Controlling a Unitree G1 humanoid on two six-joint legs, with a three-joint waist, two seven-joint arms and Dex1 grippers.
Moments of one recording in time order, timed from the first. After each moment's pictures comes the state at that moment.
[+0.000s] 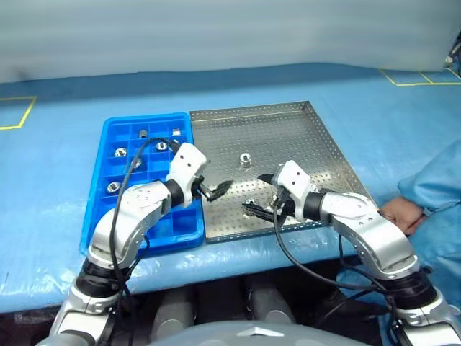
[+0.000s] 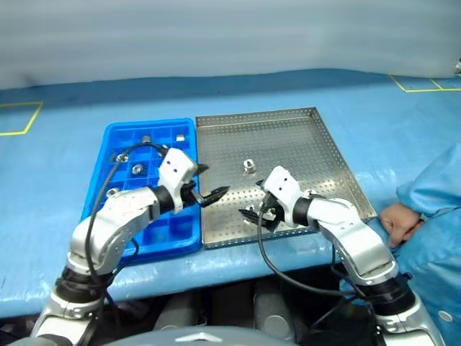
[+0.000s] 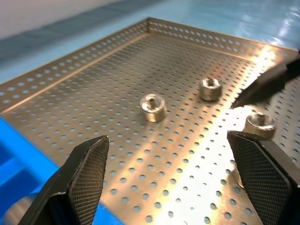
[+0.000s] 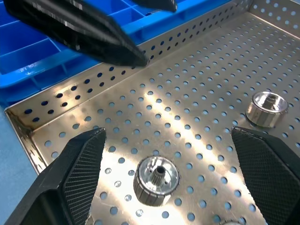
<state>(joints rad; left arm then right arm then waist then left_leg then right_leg) -0.33 0.40 -0.24 -0.40 -0.28 0.83 -0.51 -0.19 -0.62 0.18 -0.48 0.32 0.68 0.69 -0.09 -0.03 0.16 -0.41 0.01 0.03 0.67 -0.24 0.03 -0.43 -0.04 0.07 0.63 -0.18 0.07</state>
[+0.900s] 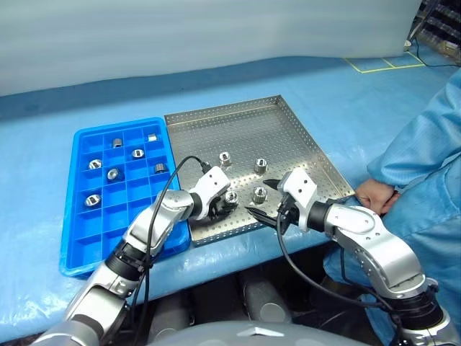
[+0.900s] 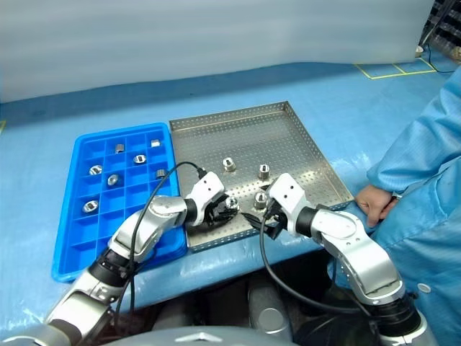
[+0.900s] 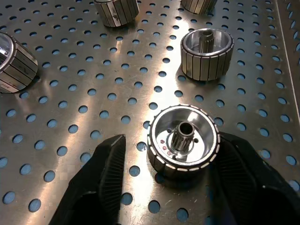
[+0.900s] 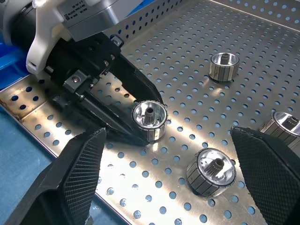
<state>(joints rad) -0.39 0.35 -0.41 -0.08 -0.15 0.73 -0.62 -0.10 -0.58 0.15 -0.56 0.33 0.70 0.61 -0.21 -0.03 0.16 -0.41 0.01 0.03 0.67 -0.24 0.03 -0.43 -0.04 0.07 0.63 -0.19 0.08</state>
